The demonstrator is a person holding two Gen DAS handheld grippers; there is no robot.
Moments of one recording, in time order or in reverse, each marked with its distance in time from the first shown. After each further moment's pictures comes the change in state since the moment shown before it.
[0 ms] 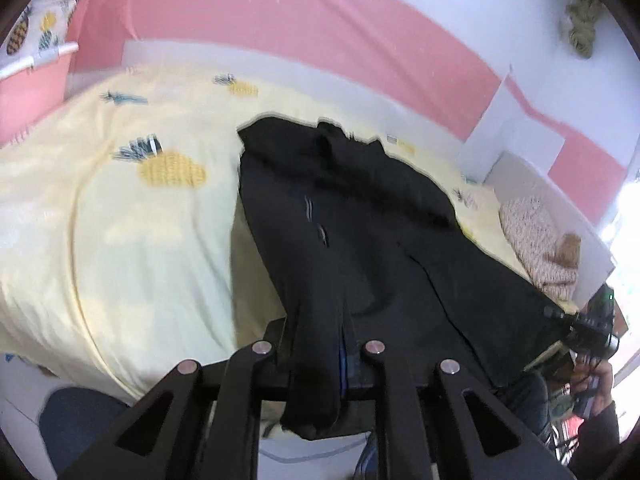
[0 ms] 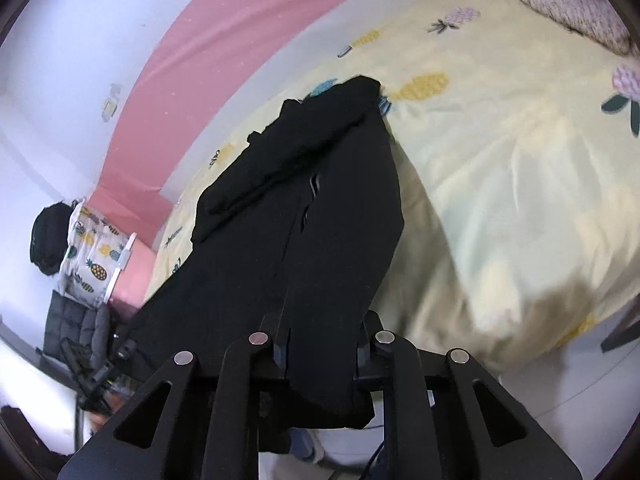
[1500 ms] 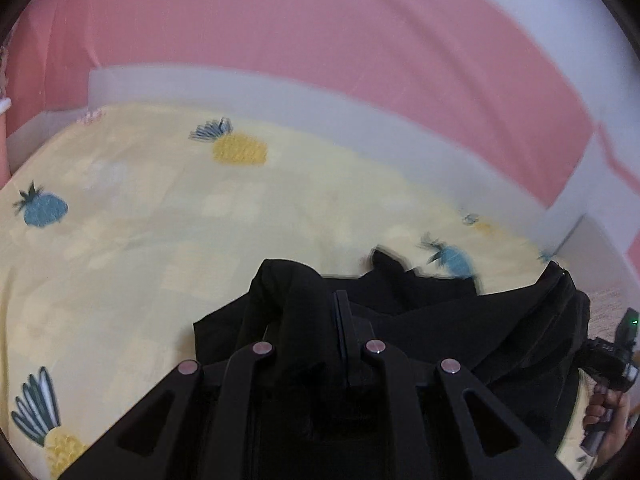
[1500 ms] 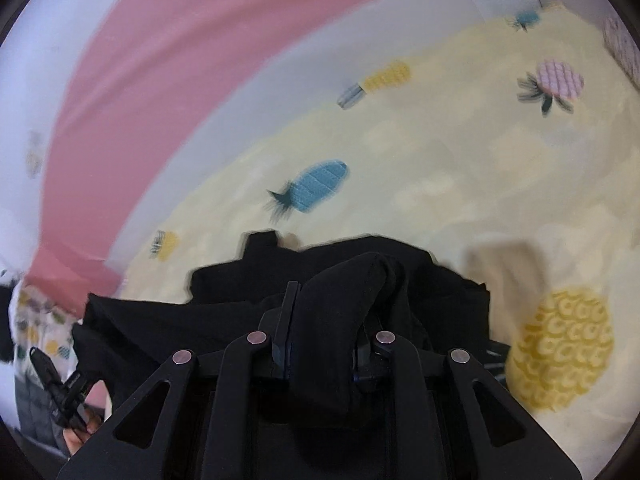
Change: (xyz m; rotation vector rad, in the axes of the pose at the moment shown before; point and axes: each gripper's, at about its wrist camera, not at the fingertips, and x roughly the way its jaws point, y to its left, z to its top) left arm 0.330 0.018 0.309 -0.039 0.001 0.167; right arm 0.287 0.014 0.324 0.020 -0.022 -0.121
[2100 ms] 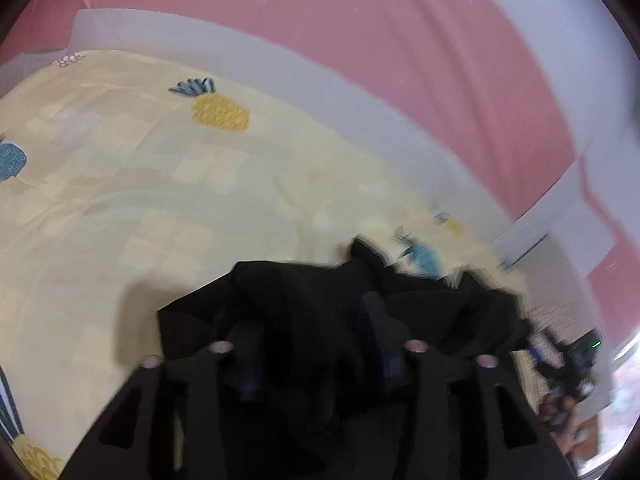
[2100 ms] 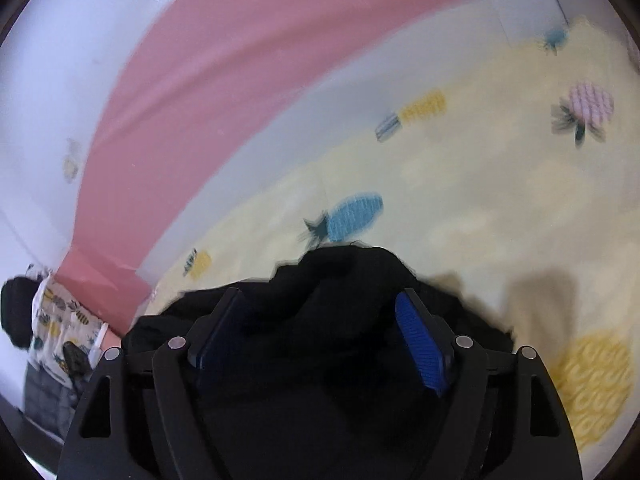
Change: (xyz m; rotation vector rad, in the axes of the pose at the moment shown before) left arm -0.001 0.039 0.010 -0.140 0.047 -0.249; right arm -0.039 0.004 0.015 -0.086 -0.157 0.153
